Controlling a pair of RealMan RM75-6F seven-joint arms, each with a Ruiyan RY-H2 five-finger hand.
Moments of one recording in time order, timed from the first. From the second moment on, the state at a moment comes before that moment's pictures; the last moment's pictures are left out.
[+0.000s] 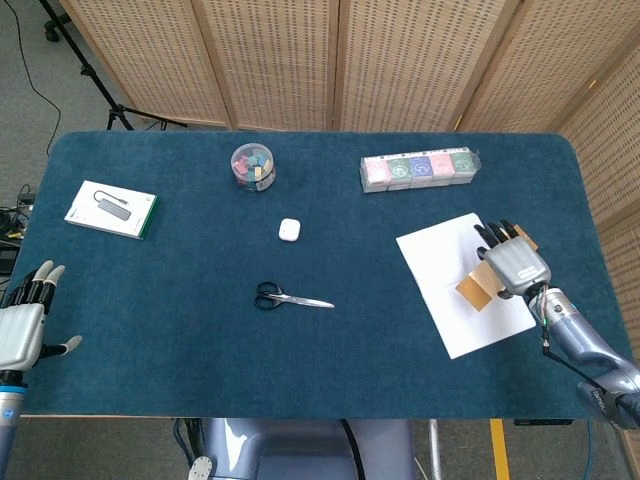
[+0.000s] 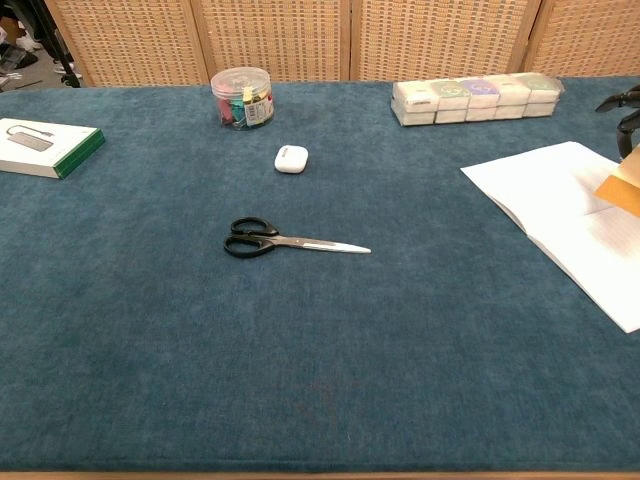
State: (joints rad) left arm -0.16 -1.19 -0.08 -1.58 1.32 1.35 0.10; right arm 0.71 -1.26 -0.05 -1.11 -1.37 0.83 -0.09
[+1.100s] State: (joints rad) left arm -0.15 -1.16 -0.07 -1.59 1.34 1.35 0.04; right arm 0.71 -1.39 0.05 -1.31 -0.70 0.85 -0.67
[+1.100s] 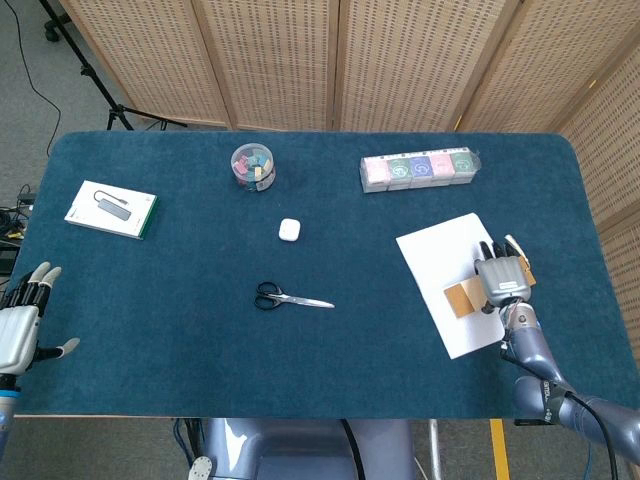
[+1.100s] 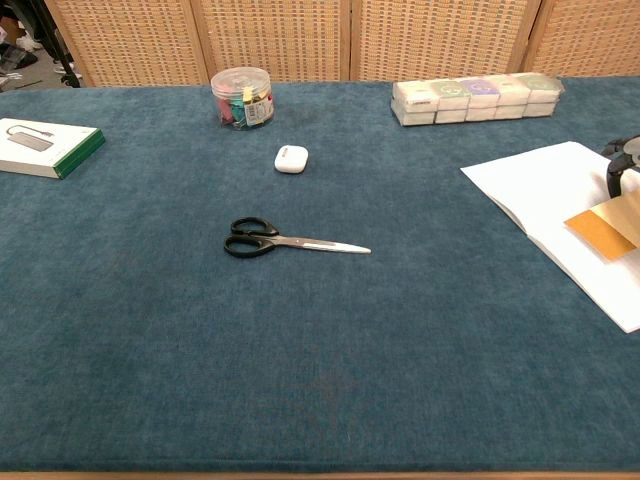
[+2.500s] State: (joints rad) left arm -0.15 -1.14 -0.07 -1.59 1.33 1.35 0.02; right arm 0.79 -1.44 0.05 -1.39 -0.49 0.96 -0.86
